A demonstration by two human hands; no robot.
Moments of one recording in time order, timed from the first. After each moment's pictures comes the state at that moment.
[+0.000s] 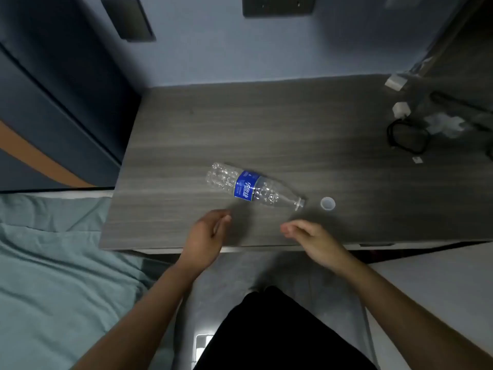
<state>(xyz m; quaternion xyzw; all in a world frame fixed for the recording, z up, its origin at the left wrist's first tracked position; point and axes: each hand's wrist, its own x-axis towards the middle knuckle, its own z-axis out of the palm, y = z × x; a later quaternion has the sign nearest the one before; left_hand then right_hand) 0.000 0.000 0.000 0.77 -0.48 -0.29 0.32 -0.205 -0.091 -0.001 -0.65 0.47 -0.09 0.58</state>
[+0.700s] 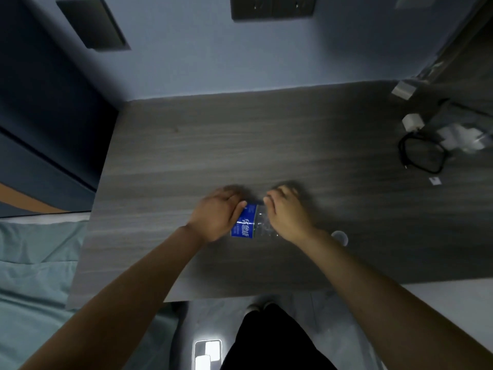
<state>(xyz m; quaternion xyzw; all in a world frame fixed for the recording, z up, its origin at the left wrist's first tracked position) 0.052 -0.141 -0.028 0.69 -0.70 -0.17 0.05 -0.111 -0.198 -0.024 -0.83 0.49 -0.04 0.26</state>
